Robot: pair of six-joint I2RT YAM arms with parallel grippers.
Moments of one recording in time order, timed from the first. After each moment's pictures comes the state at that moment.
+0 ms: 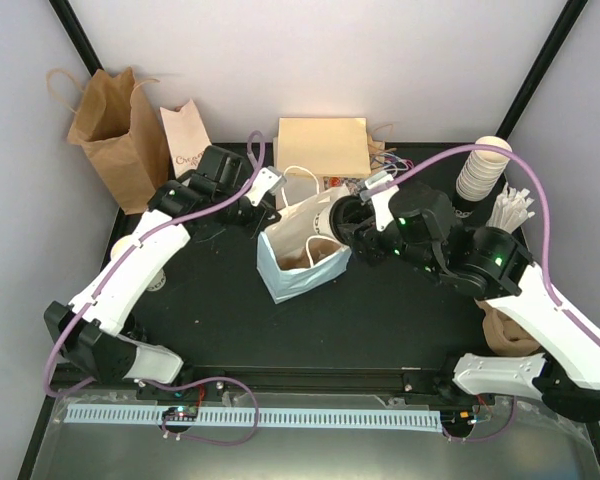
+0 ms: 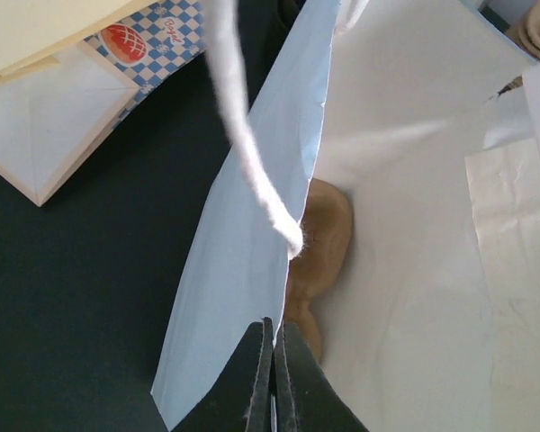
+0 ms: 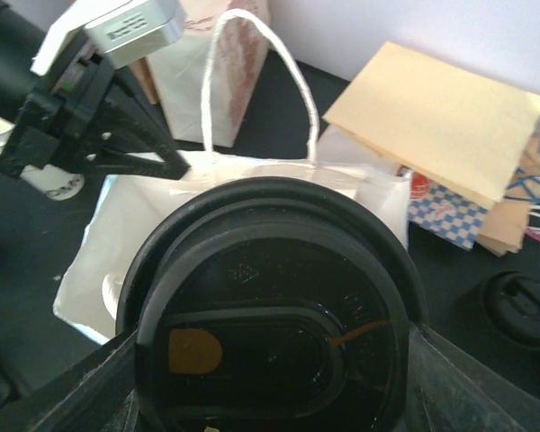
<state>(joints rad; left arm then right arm) -0.48 1.39 1.48 -0.94 0.38 0.10 0.96 1.15 1.58 -1.01 0.28 0.21</state>
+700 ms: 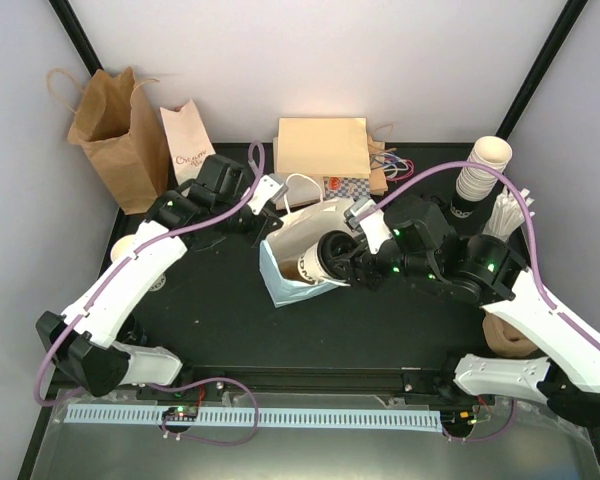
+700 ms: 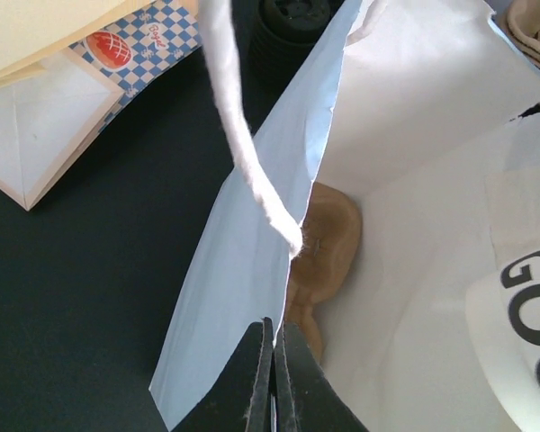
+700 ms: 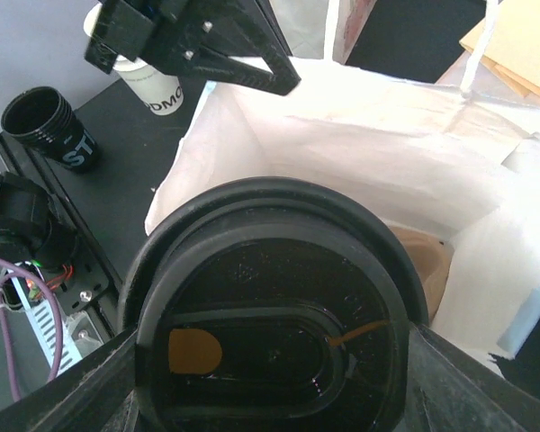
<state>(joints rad) -0.53 1.32 1.41 -0.91 0.37 0.08 0.96 1.10 1.47 -1.03 -0.03 0.19</state>
